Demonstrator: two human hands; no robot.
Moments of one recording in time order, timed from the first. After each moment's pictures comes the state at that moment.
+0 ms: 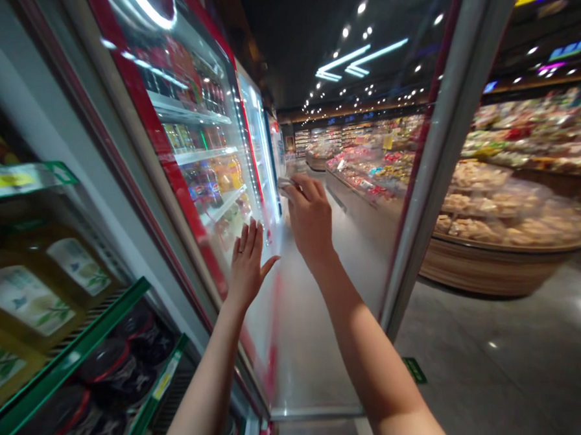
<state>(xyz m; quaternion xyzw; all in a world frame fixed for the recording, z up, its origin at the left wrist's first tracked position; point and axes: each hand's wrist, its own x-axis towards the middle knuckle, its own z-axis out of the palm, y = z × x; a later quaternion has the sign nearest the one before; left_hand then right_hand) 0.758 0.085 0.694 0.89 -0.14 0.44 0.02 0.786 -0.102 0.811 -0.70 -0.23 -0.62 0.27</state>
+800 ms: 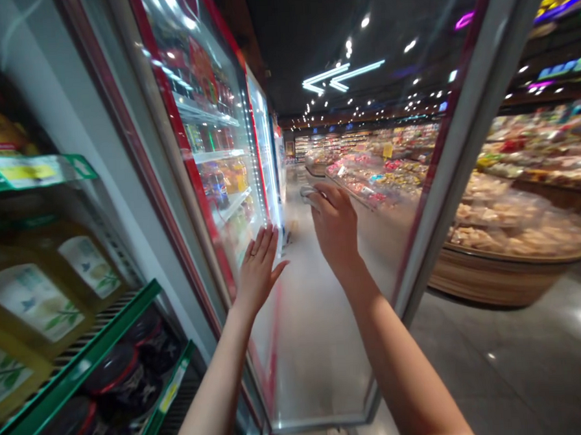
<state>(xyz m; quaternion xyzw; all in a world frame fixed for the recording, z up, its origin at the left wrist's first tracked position) 0.759 0.108 0.696 0.88 -0.18 0.44 0.00 0.791 -0.097 0.804 -0.71 -0.23 -0.63 0.22</state>
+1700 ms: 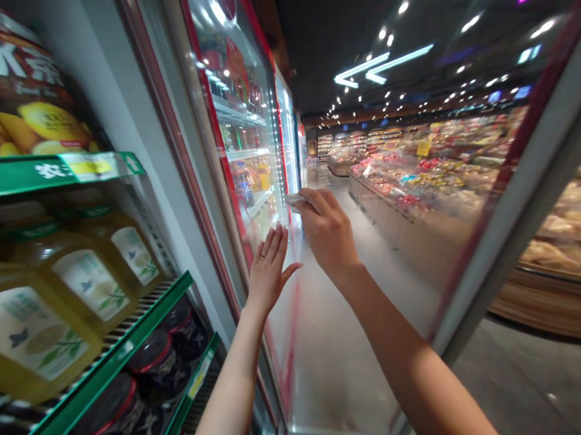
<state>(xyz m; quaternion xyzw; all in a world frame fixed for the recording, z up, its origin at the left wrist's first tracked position) 0.754 0.140 0.694 0.90 -0.12 0.41 -0.01 0.772 -0.027 0.811 -0.69 -0.34 -0.60 0.21</state>
